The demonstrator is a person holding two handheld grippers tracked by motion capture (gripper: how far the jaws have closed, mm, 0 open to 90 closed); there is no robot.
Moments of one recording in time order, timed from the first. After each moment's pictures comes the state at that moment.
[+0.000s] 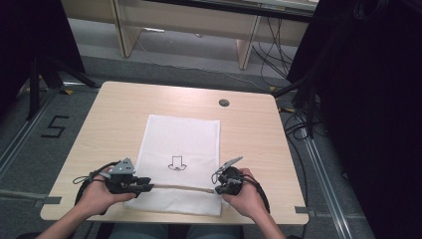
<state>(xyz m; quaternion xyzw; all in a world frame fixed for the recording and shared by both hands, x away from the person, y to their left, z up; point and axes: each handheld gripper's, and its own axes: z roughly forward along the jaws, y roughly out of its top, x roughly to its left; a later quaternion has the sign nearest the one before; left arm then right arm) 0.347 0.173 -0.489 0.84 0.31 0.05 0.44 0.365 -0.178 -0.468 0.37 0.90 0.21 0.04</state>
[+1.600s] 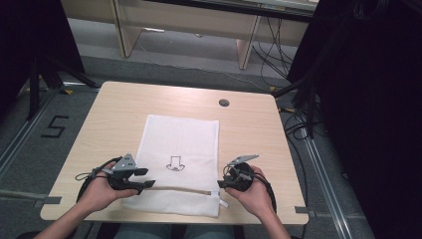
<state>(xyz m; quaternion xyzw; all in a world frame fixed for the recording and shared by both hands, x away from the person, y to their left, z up) 0.360 0.173 -0.492 0.83 0.32 0.10 0.44 0.372 -0.204 -0.463 0.43 0.85 0.29 0.07</state>
